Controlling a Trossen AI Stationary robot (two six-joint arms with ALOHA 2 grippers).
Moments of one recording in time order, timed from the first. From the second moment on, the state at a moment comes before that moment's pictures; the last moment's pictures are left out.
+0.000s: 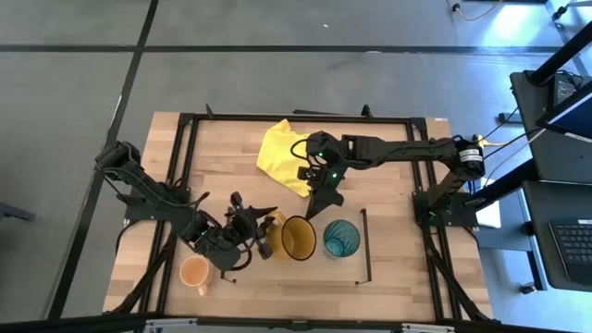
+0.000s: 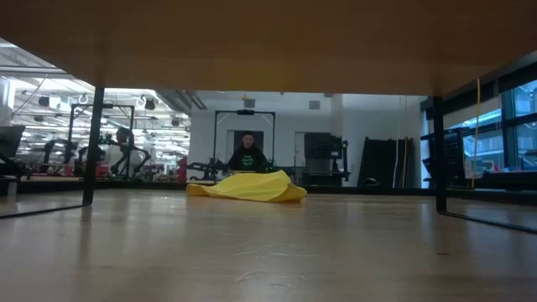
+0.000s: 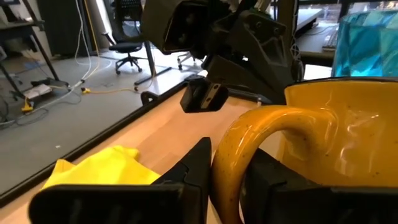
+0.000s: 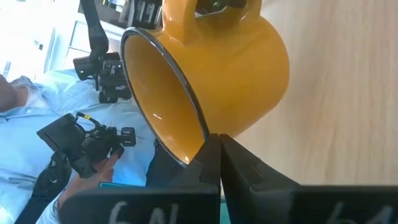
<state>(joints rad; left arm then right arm) -0.63 1.47 1.07 -0.08 -1.21 -0.44 -0.10 1.71 1.42 -0.41 -1.03 0.52</state>
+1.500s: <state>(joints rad) -0.63 1.56 1.07 -0.06 -1.19 -0.52 -0.10 1.71 1.42 -0.50 -1.07 0.57</state>
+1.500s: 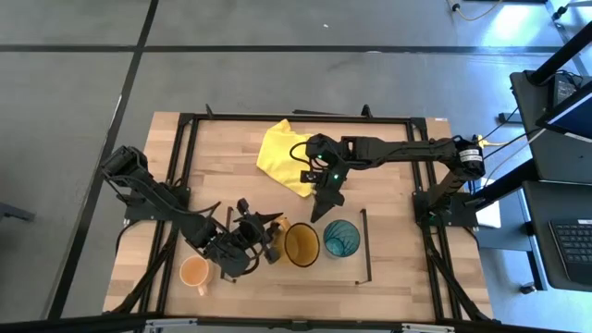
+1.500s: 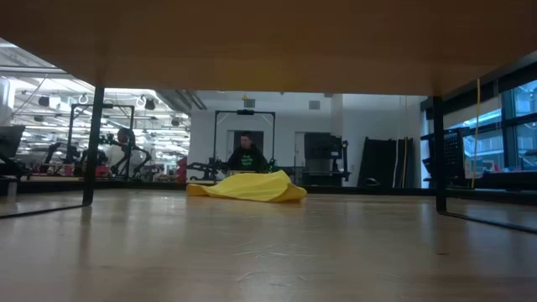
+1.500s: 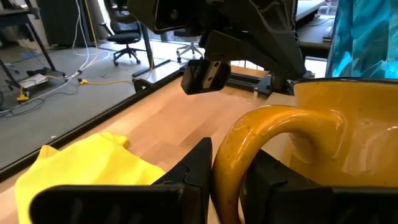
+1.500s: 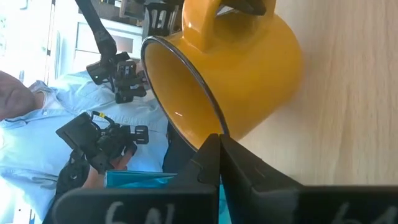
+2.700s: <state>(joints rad) -0.63 1.61 1.07 -0.06 -1.19 -0.54 -0.09 1.76 1.42 -0.48 -1.09 0.57</state>
